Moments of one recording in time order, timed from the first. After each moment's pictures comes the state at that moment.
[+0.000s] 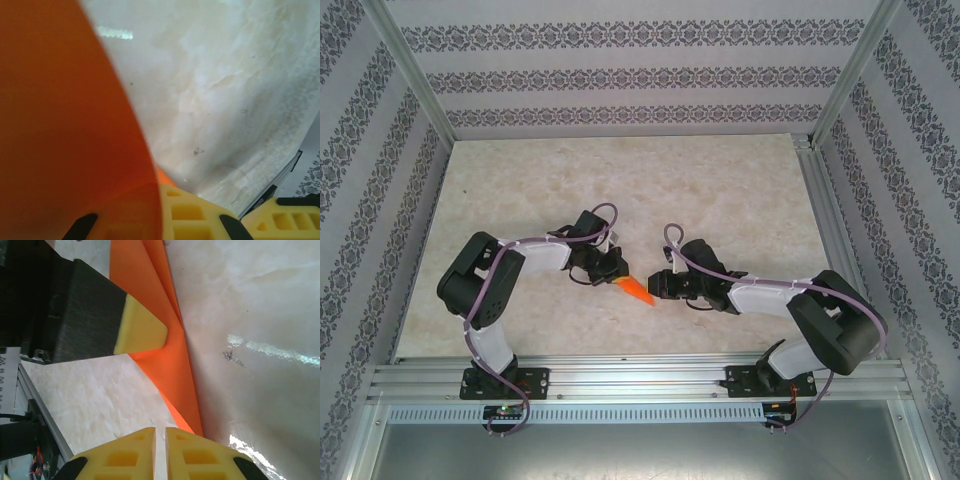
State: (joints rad) left arm -0.54 1.80 0.91 -0.20 0.62 -0.84; right arm 0.68 1.46 0.49 0.24 -0.46 0.71
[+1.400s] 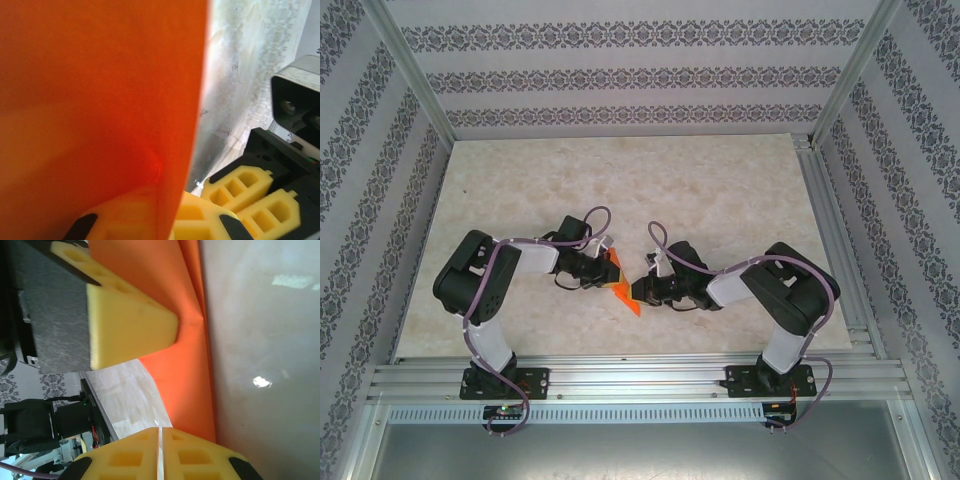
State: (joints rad) left arm -0.43 1.81 0.79 -0.10 0.84 -0.60; right arm 0.71 1.76 0.54 0.54 -0.71 0.97
